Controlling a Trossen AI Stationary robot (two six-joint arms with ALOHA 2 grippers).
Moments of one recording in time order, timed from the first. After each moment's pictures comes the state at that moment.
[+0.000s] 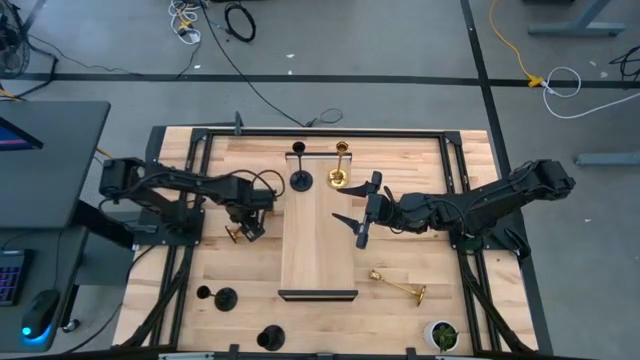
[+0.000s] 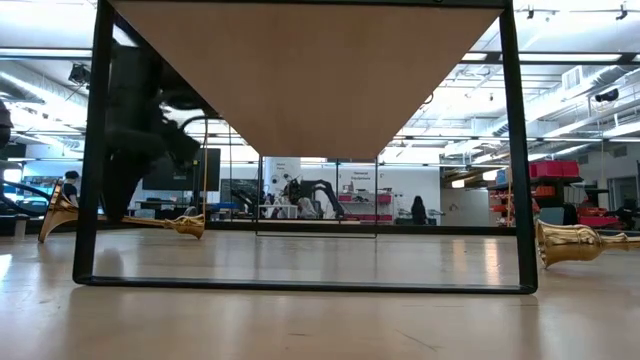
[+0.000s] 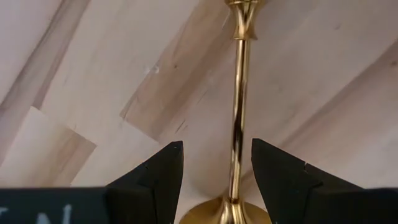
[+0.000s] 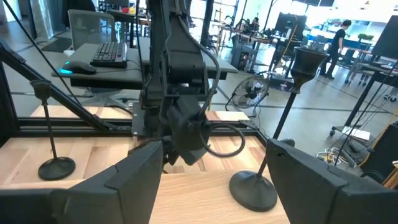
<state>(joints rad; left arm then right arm) 0.10 1.46 0.75 -0.86 -0.01 -0.57 0.26 1.32 0.90 0.32 0.50 -0.11</state>
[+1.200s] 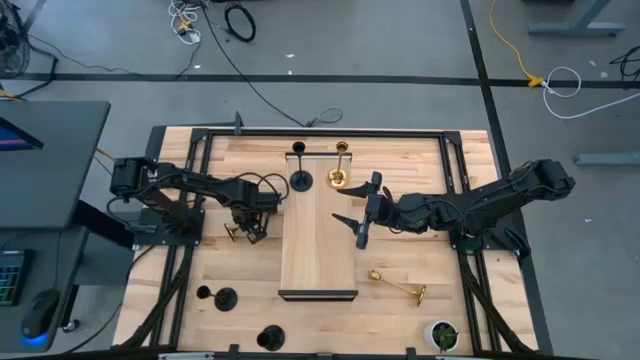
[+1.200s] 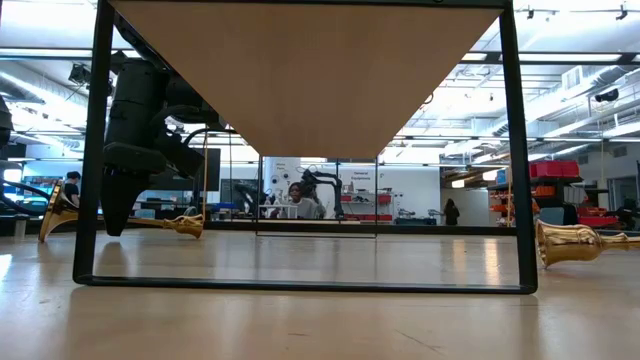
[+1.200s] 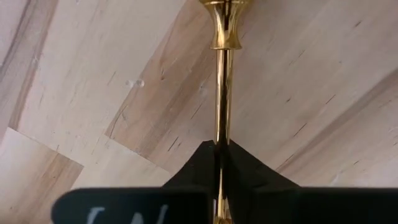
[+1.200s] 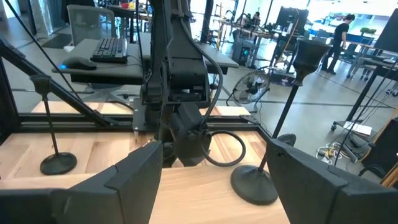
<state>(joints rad) 0.10 1.54 0.75 -0.81 0.00 -0.53 0.26 1.32 0.90 0.30 0.50 -0.09</state>
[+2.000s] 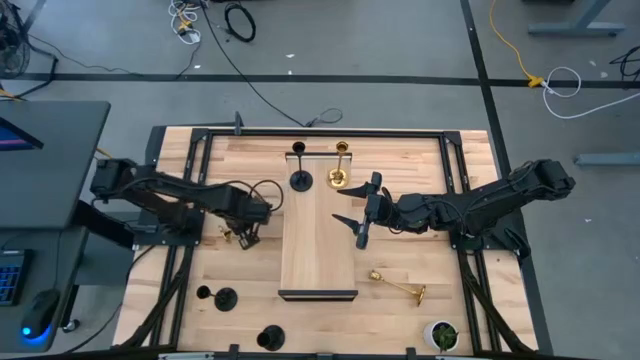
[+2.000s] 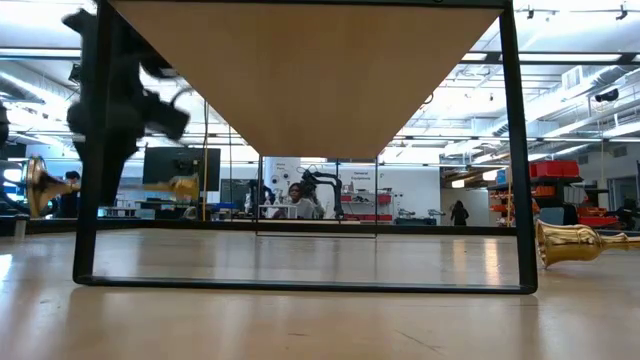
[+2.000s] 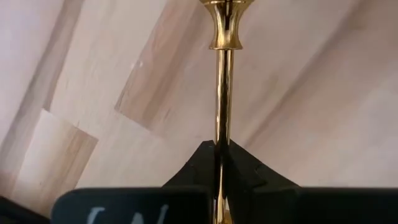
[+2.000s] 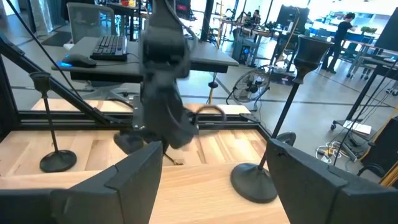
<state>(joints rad) -0.06 1.35 0.74 -0.90 -0.09 -0.60 0.26 1.32 0.90 0.29 0.50 -0.09</state>
